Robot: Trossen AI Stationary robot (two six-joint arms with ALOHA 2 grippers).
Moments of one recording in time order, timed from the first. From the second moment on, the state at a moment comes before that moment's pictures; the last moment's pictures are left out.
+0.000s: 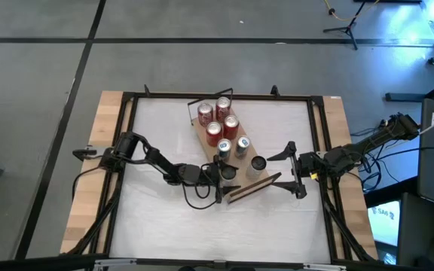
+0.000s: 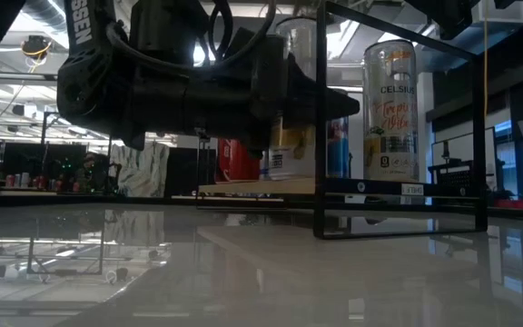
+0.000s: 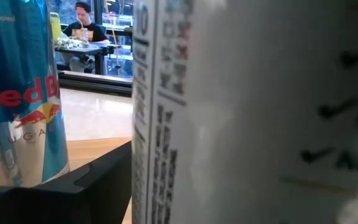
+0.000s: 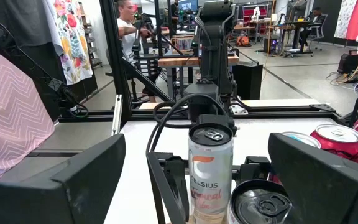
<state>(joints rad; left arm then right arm) -0.20 2.14 0.84 1.31 -0.30 -0.13 0.49 0.72 0.43 0.29 0.35 0.08</state>
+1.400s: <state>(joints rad) -0.21 2.13 0.84 1.33 -0.30 -0.12 0.49 0.72 0.43 0.29 0.34 0.08</state>
